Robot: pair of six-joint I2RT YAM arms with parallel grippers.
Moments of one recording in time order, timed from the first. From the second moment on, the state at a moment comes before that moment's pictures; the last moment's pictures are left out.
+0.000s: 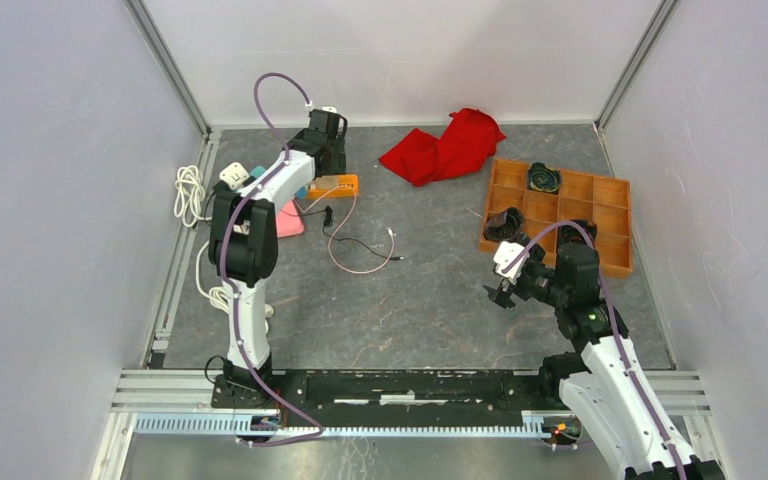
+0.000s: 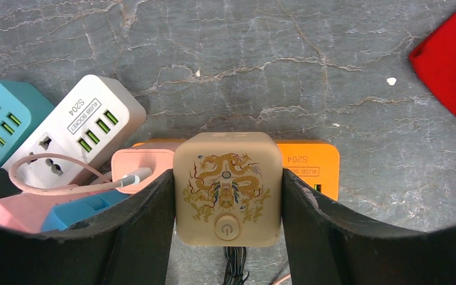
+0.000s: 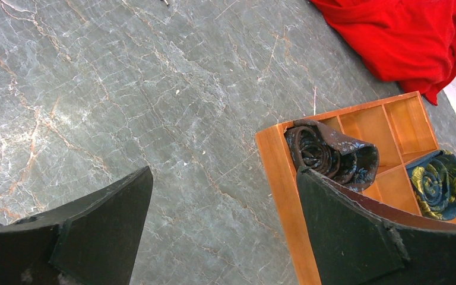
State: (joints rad) left arm -0.30 2.13 1.74 -0.43 -0.29 -0.21; right arm 0.17 0.62 0.44 -0.34 -0.60 -0.75
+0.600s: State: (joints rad) left arm -0.43 2.05 1.67 -0.44 -0.12 -0.16; right arm 0.17 0.62 0.44 -0.34 -0.60 -0.76
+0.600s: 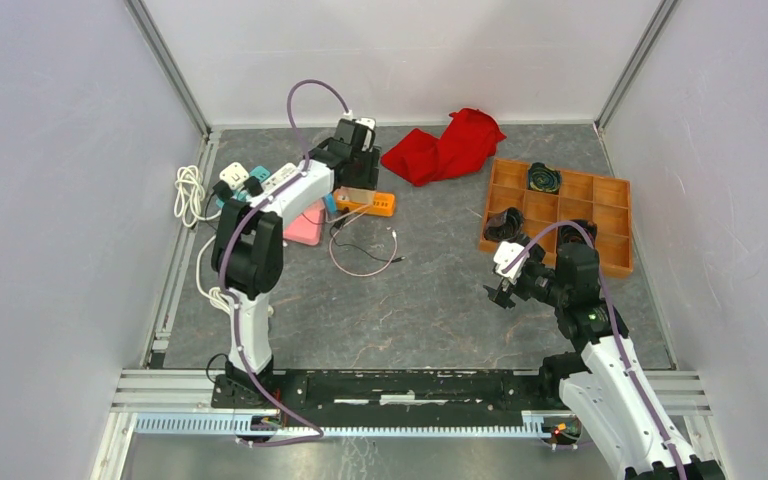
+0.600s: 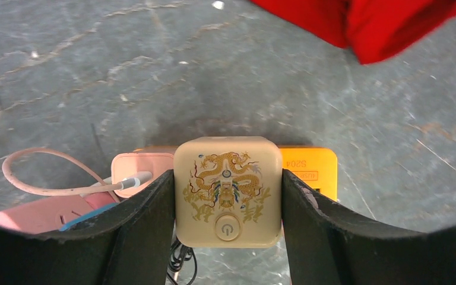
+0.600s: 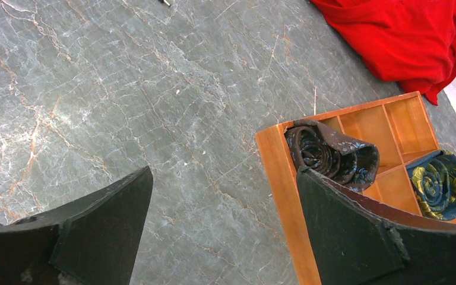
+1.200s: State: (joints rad) left arm -0.50 1.84 1.31 -0.14 0.09 -0.10; right arm 0.17 0.64 0.44 -0.34 -0.60 -0.75
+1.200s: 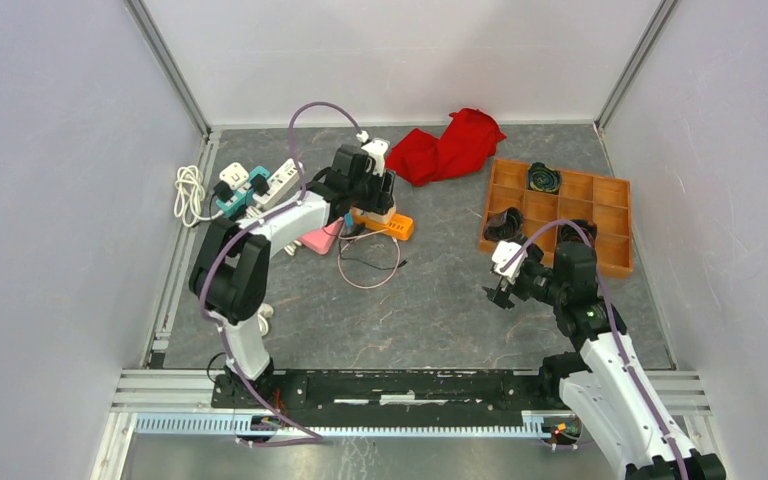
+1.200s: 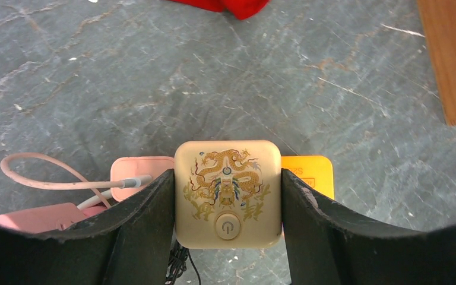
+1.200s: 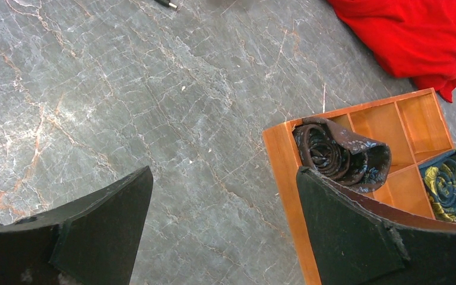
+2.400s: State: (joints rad) left arm -0.61 1.65 0.75 0.65 0.51 -0.07; right arm 0.17 0.82 0.44 -0.30 -0.75 -0.63
